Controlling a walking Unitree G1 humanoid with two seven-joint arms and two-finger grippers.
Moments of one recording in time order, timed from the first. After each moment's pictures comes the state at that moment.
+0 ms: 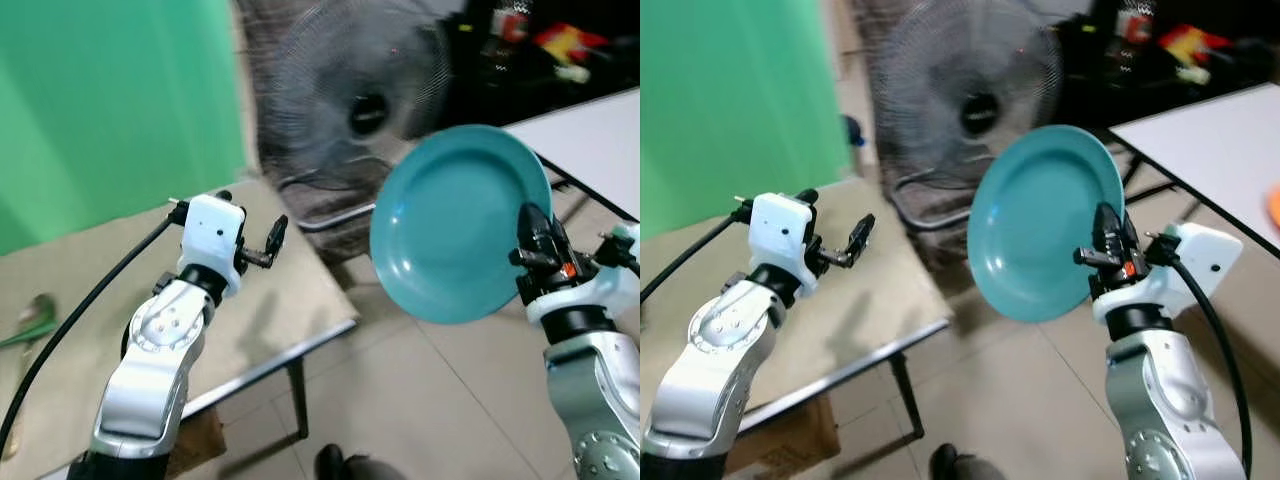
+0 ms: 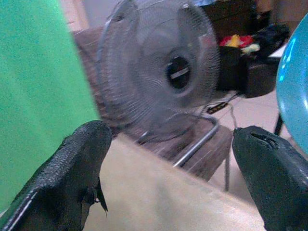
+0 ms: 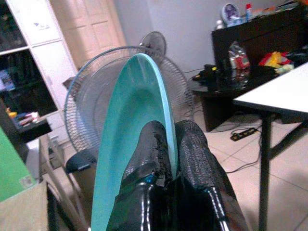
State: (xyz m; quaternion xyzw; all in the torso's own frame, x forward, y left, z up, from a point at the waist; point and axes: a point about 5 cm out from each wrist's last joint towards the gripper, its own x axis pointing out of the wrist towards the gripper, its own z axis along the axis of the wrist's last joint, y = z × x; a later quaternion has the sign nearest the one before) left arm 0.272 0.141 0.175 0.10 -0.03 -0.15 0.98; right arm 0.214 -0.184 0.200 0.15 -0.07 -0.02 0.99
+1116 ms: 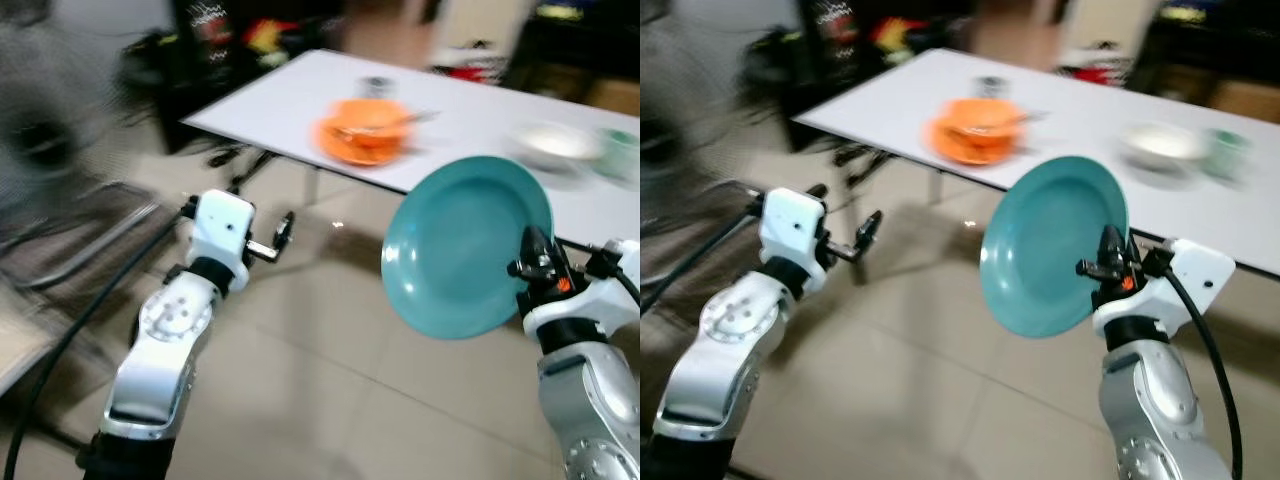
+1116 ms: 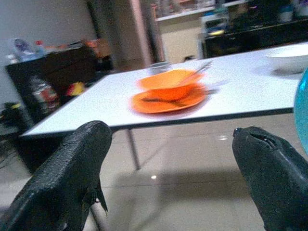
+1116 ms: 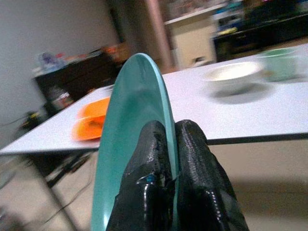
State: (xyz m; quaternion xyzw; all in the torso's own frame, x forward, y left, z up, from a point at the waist) left arm 0.281 0.135 0.172 0.10 -0.04 -0.16 0.98; right arm 0.212 -0.191 0.185 0.15 -0.03 -0.08 0.99
